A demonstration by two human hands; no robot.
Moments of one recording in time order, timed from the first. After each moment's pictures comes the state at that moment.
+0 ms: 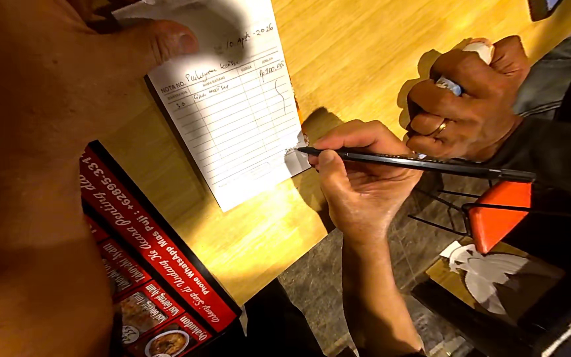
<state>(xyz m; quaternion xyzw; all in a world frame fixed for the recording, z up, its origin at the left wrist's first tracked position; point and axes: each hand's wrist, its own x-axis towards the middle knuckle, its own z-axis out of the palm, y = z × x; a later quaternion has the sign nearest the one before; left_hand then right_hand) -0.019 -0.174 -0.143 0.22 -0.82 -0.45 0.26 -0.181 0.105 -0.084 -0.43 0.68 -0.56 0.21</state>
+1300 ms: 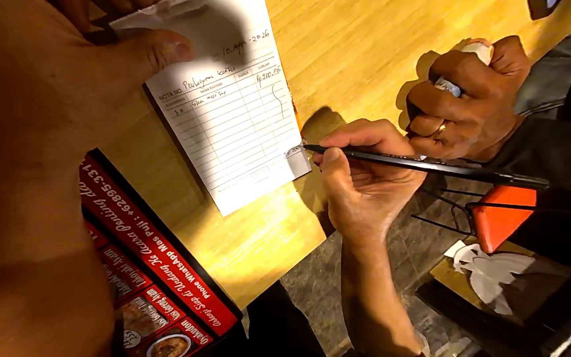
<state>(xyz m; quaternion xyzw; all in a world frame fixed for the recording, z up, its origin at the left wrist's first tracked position) -0.018 -0.122 -0.089 0.37 -0.78 -0.46 0.20 -0.179 0.103 -0.084 -0.42 0.70 -0.56 0.17</state>
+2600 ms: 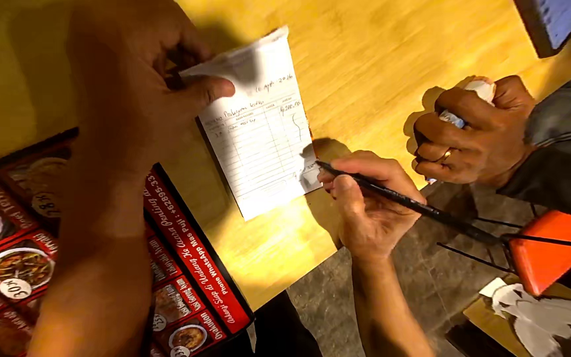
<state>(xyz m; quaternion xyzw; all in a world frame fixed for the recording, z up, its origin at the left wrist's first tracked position) -0.018 -0.136 -0.085 0.30 -0.86 -0.36 0.22 -0.181 0.107 -0.087 -0.47 0.64 -0.58 0.19</state>
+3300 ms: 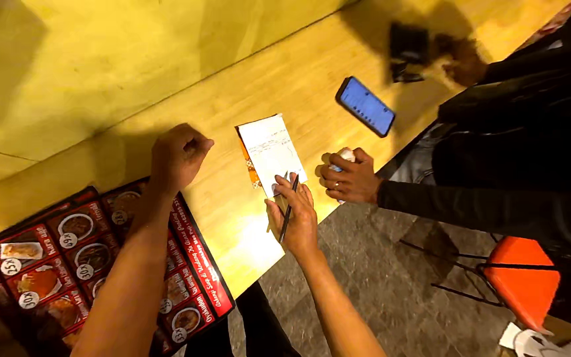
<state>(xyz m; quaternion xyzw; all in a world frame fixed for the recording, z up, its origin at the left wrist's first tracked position) -0.020 -0.139 -0.077 0.29 -0.85 -0.34 0.27 -0.172 0.119 -0.076 -0.49 0.80 -0.34 0.04</state>
